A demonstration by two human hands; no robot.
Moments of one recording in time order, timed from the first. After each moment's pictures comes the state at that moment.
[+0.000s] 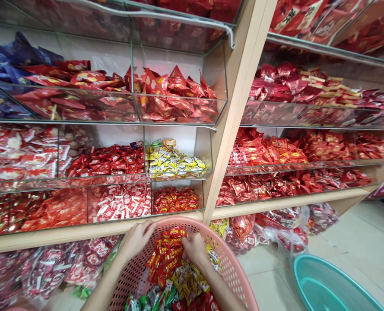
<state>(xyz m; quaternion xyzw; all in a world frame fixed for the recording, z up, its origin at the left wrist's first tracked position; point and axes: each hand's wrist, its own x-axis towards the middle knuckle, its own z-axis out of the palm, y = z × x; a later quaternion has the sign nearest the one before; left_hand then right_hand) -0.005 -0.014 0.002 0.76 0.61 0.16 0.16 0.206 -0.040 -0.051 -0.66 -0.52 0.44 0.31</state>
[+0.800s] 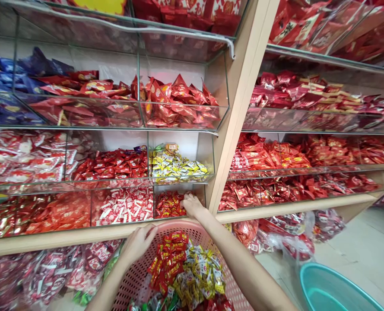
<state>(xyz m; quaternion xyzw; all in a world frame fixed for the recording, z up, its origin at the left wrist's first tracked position) -0.007 -0.012 -0.002 0.76 0.61 0.17 0.16 0.219 0.071 0.049 -0.53 -0.85 0.03 -0.03</state>
